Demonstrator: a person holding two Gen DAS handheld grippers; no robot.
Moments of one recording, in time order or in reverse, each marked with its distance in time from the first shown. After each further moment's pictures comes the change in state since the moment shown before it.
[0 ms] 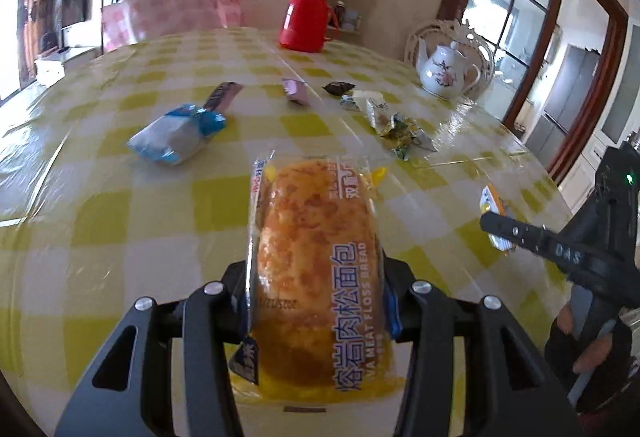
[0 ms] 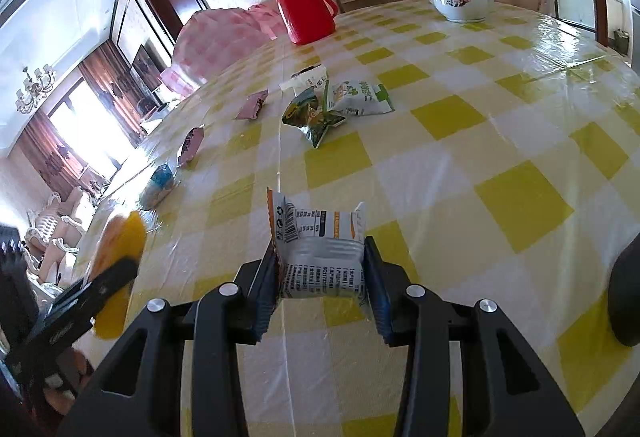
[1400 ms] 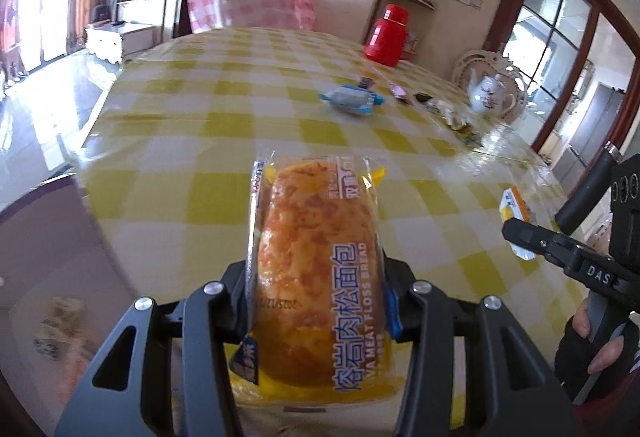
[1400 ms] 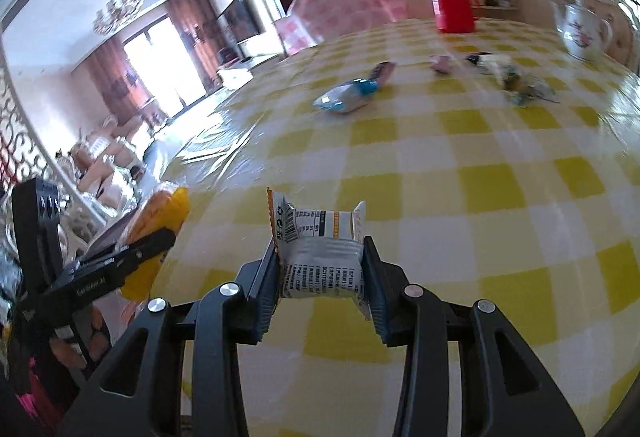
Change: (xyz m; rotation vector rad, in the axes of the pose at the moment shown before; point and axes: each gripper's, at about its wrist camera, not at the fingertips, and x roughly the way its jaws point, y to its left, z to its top) left arm -0.171 0.142 -0.098 -0.138 -0.036 0.113; right arm -0.053 0.192 -0.116 -0.293 0.061 0.213
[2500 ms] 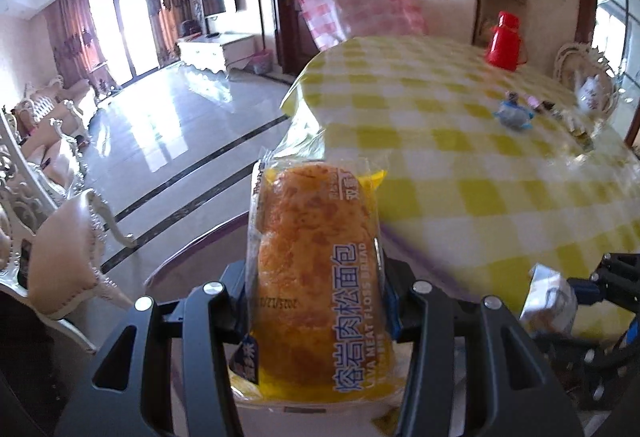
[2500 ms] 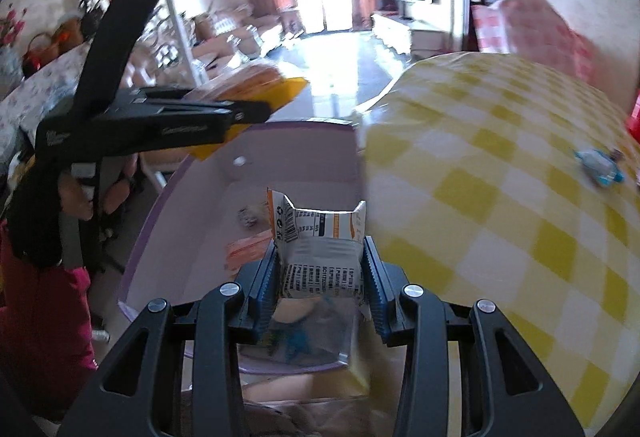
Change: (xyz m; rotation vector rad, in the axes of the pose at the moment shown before) left arm -0.111 0.149 0.009 0.016 0.032 0.414; right arm 0.060 0.249 -0.042 -0.543 0.186 0.312
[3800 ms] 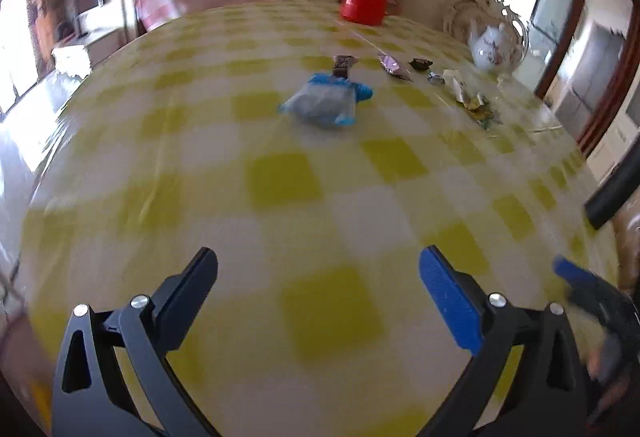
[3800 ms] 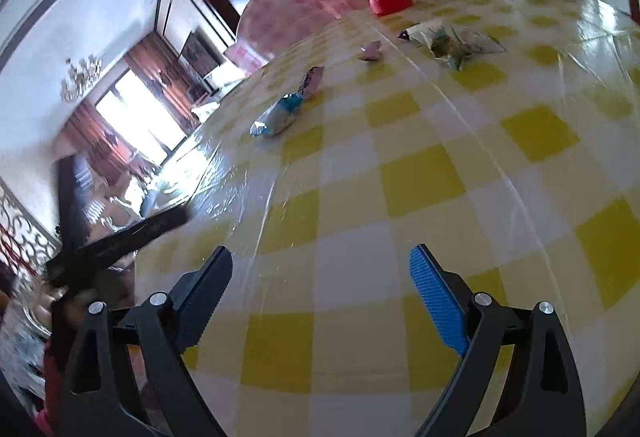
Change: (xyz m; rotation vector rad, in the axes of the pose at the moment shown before) left arm 0.137 -0.279 0.098 0.201 0.095 -0.398; right arm -0.149 -0.285 -0.154 0.810 -0.281 -0.297
